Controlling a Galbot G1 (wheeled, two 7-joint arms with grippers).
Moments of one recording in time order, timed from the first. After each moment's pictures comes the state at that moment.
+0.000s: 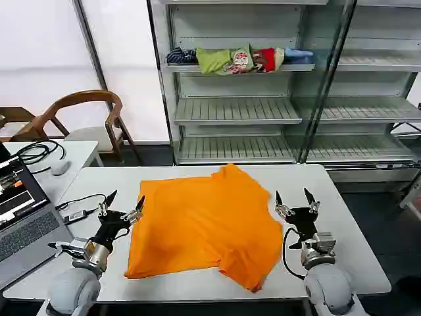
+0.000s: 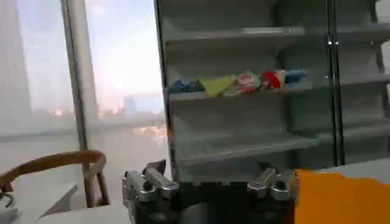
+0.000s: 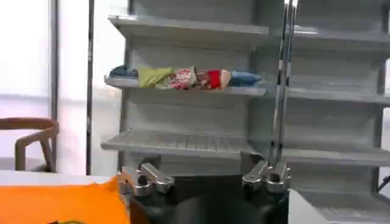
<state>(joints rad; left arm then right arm) 1.29 -1.04 -0.52 -1.91 -0.43 0.11 -0.01 -1.29 1.14 0.38 2.04 0.31 -0.24 0.20</state>
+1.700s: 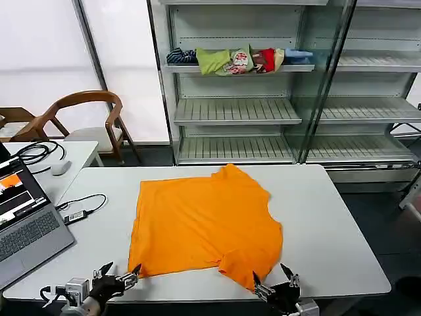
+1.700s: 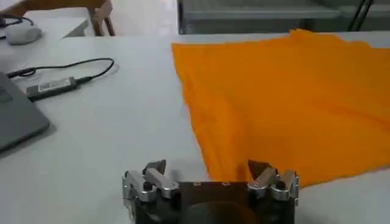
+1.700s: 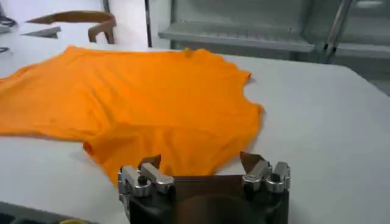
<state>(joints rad) 1.66 -0.96 -0.57 -2.14 -0.68 0.56 -0.24 -1.64 1.06 0.23 2.20 0.32 -0.41 0.30</state>
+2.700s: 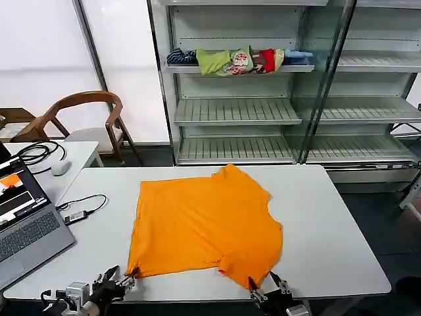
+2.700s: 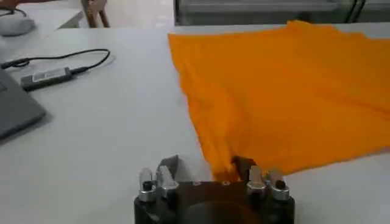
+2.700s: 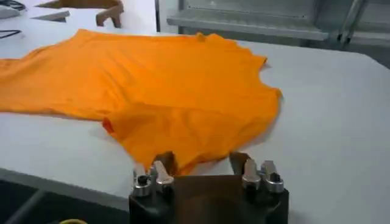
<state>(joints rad) 1.68 -0.95 -0.56 -2.13 -0.68 0.57 -0.21 -1.63 1.06 0.20 2.18 0.34 -0.45 0.31</state>
